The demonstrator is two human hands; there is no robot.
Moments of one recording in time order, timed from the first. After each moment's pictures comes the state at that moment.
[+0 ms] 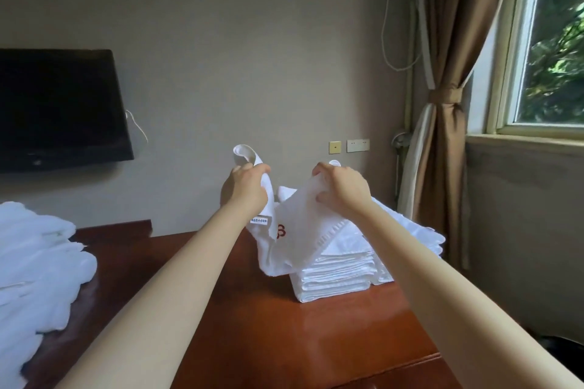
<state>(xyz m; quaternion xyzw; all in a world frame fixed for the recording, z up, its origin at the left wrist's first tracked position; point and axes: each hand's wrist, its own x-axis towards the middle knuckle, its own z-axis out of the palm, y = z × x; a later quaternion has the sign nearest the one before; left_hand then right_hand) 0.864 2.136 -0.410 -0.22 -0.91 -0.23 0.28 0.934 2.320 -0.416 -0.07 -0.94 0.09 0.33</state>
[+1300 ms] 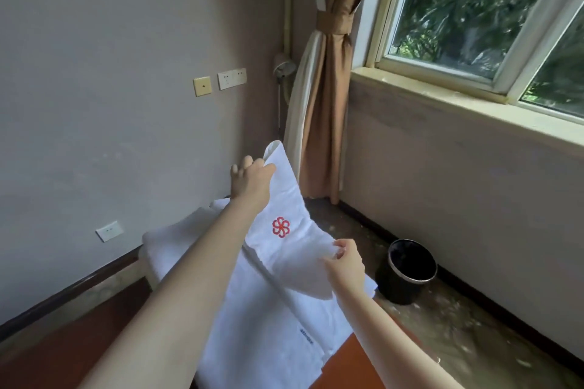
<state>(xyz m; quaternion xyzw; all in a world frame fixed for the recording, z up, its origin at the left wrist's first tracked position) 0.632 2.477 -0.358 -0.48 -0.87 -0.06 0.10 0.841 2.491 -0.446 -0.59 -0.60 0.49 0.24</state>
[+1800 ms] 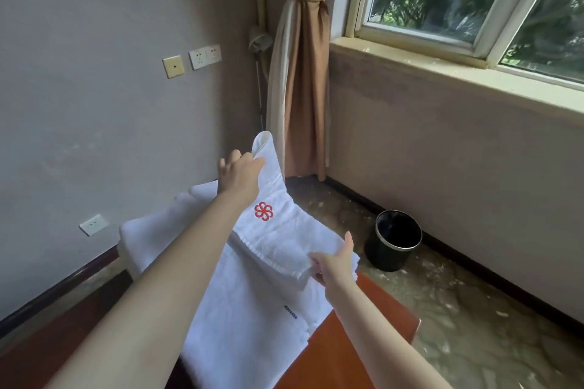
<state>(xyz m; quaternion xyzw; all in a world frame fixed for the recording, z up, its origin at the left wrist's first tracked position) 0.653 2.486 -0.382 -0.51 -0.85 -0.05 0.10 0.869 2.481 -0.463 -0.60 -0.38 0.66 0.26</state>
